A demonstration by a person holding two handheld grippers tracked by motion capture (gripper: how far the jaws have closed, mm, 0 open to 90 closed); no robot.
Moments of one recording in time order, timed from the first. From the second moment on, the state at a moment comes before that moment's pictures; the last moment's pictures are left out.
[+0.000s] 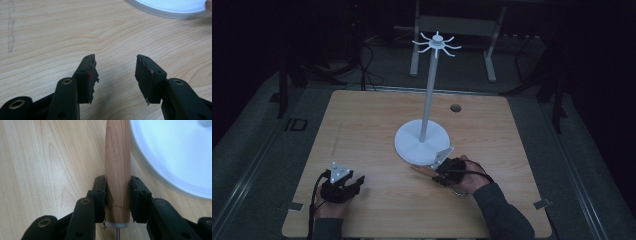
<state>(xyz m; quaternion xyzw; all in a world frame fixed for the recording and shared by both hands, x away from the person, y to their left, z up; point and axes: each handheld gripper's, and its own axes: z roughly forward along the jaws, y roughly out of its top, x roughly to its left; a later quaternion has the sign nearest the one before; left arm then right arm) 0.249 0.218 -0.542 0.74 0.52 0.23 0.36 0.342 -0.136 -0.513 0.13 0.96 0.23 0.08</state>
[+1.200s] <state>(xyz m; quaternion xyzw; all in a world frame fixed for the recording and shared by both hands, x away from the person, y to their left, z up) 0.248 0.218 -0.541 0.74 0.52 0.23 0.36 0.349 -0.173 -0.456 0.21 0.89 0.38 0.15</state>
